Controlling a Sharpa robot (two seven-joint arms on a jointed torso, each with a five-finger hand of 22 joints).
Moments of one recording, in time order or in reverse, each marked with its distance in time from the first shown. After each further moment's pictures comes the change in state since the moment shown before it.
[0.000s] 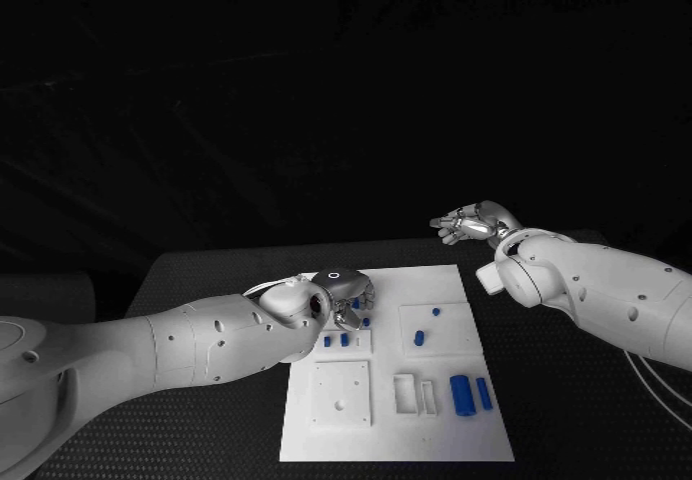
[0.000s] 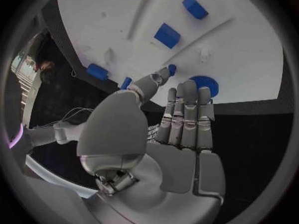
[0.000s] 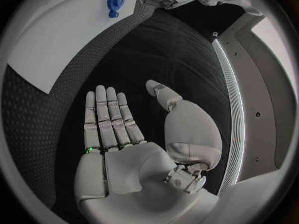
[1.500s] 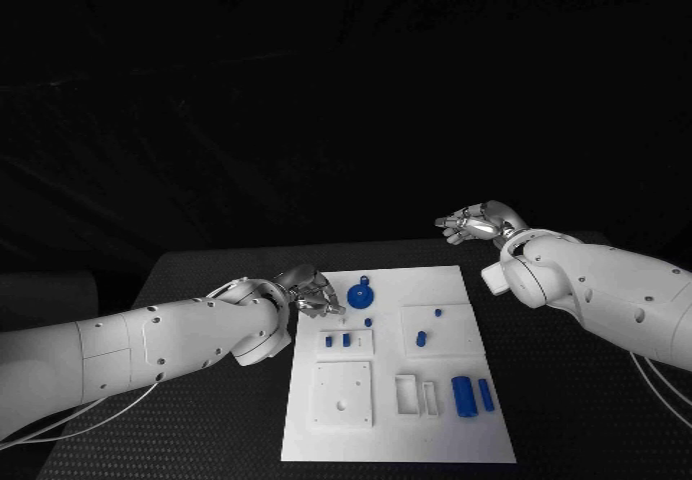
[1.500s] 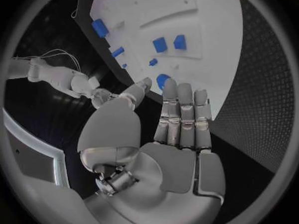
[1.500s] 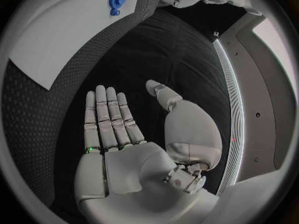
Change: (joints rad) left arm 0.016 -0.210 0.012 0.168 0.546 -0.078 -0.100; left_hand -0.174 0.107 -0.186 0.091 0.137 0.061 -0.030 0.104 0.098 0.075 -0.115 0.511 0.310 0.006 -0.078 0.041 0.034 -0.002 -0.006 0.002 0.067 -0.012; right arm 0.001 -0.008 0.000 0.000 -0.001 -0.008 0.000; right_hand 0.000 0.000 0.000 0.000 0.000 0.000 0.000 0.000 0.001 0.000 0.000 -0.004 0.002 0.000 0.000 0.000 0.000 0.000 0.004 -0.004 0.004 -0.002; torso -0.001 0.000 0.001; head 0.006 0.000
